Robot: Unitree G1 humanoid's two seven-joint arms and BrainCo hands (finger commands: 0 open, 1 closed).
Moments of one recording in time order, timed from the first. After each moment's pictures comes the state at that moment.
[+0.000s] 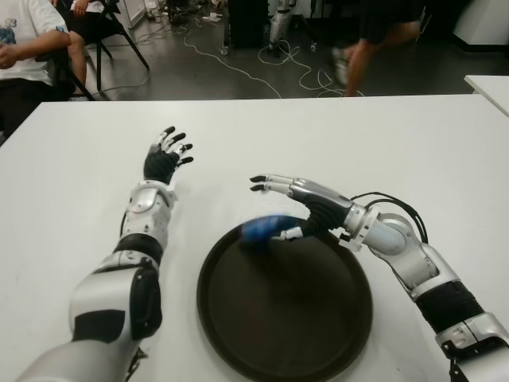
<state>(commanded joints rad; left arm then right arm) -0.83 0.11 0.30 1.27 -0.15 -0.32 -0.11 -0.41 -0.34 0.34 0.32 -0.34 -0.59 0.37</state>
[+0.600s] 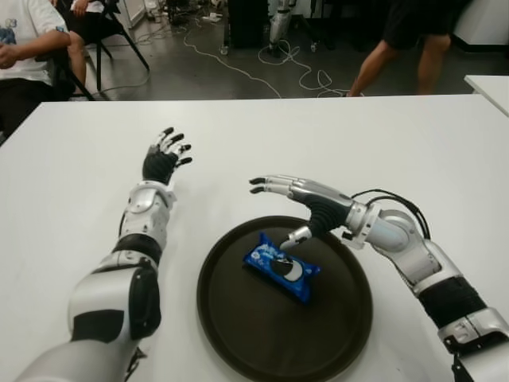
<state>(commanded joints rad) -0.83 0.11 0.31 1.28 -0.15 -0.32 -0.12 -0.43 -0.36 0.35 0.36 -0.32 -0.64 0.42</state>
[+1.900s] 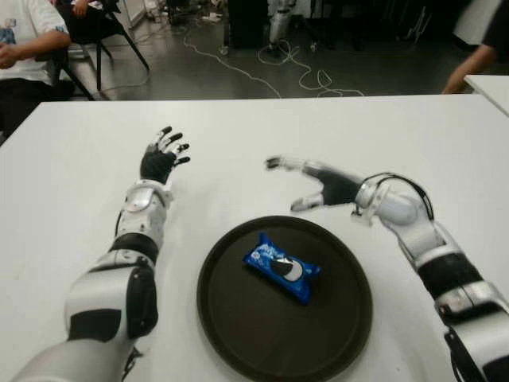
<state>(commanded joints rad) -0.83 0.12 0.30 1.28 -0.14 -0.31 -0.12 -0.62 -0.31 0.25 0.70 -0.20 -0.58 0.44</state>
